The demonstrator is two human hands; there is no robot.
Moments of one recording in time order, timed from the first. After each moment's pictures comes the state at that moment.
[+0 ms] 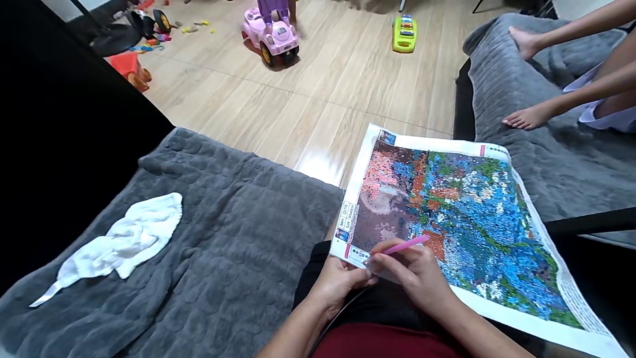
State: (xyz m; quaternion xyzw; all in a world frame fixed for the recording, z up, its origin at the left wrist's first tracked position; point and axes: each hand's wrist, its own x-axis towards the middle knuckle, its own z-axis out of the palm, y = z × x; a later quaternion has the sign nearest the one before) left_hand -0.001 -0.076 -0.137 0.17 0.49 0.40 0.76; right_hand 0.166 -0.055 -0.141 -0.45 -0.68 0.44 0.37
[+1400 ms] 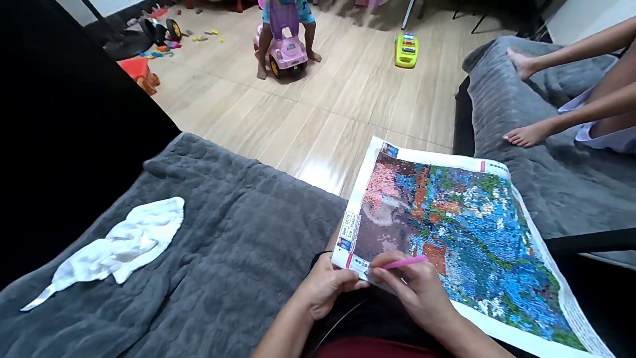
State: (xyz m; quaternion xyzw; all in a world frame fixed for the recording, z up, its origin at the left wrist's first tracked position) left_hand -0.027 -0.064 -0.135 0.17 0.45 0.41 0.78; right_hand 0.163 -0.050 -0.139 -0.40 -0.76 0.36 0.37
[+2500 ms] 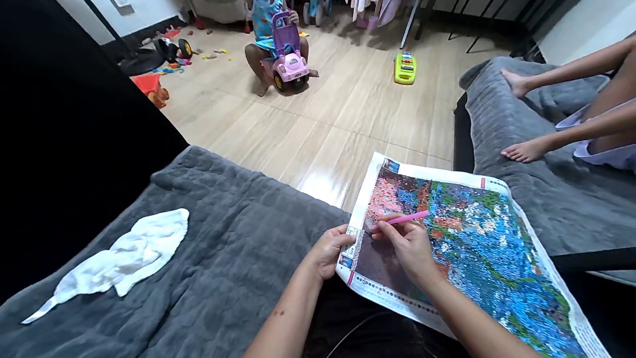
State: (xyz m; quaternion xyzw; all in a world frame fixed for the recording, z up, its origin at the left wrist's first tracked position) left_hand -0.031 0.009 -0.160 0.16 0.41 0.41 0.80; right_hand 0.138 0.020 -0.135 -0.55 -0.55 0.45 0.44
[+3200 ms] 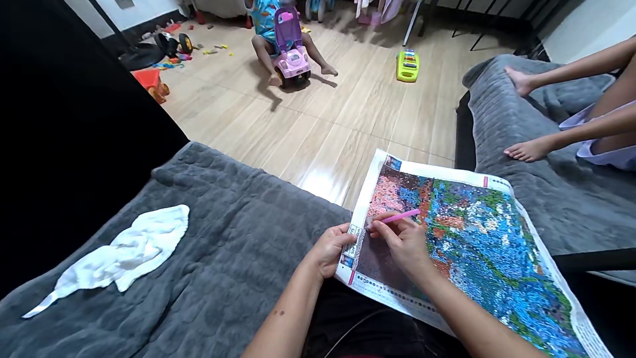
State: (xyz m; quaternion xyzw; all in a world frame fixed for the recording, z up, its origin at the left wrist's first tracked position) left_hand -0.032 0.006 -0.161 0.18 0.41 0.41 0.79; right_hand 0.133 0.020 -0.138 -0.53 -0.65 0.37 0.41
